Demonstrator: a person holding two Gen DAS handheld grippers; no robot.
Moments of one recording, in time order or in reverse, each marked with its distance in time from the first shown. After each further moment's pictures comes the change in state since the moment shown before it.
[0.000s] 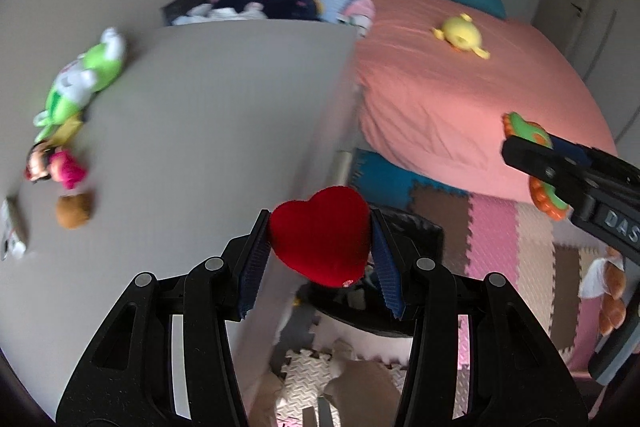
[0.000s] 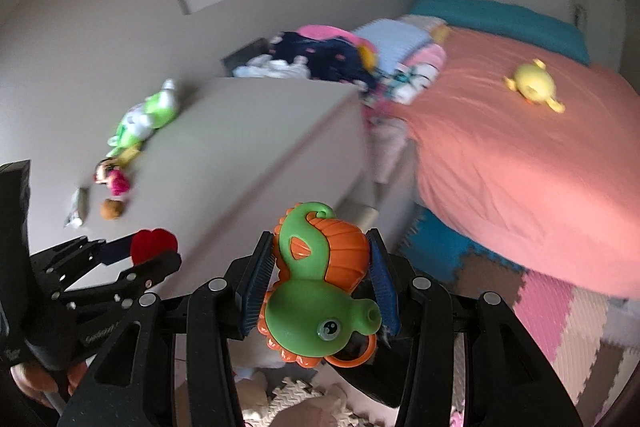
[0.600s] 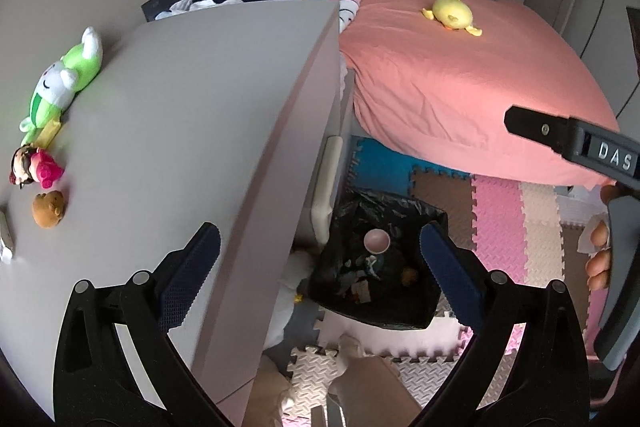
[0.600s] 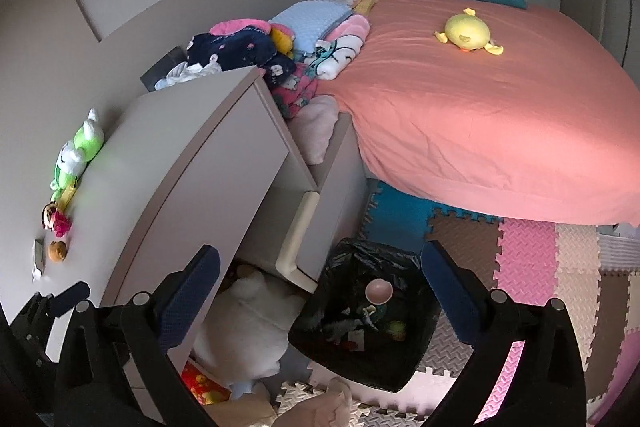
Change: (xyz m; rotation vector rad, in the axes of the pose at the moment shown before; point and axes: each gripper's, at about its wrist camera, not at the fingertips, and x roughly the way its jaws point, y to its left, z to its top) left arm 0.025 -0.009 -0.015 0.043 0.015 0.012; right arm 0.024 -0.045 -0.018 0.187 0.019 -0.128
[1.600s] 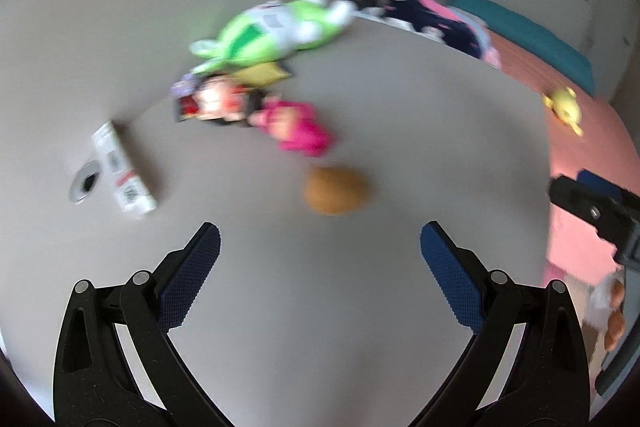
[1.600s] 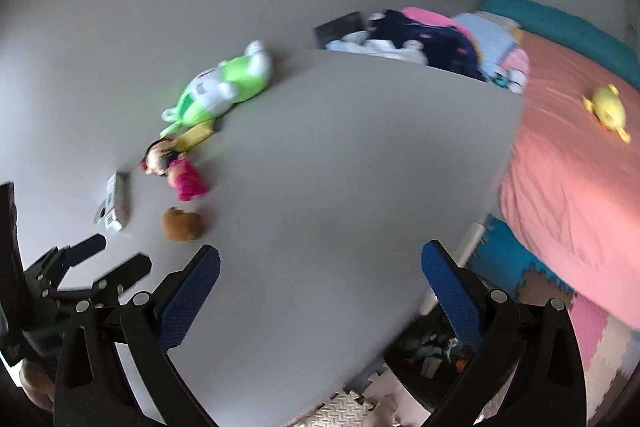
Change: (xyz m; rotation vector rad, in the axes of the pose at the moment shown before) left arm -0.066 0.255 -0.042 -0.375 -0.074 0.219; right arm 0.029 0.273 0.001 -0.360 0.065 0.306
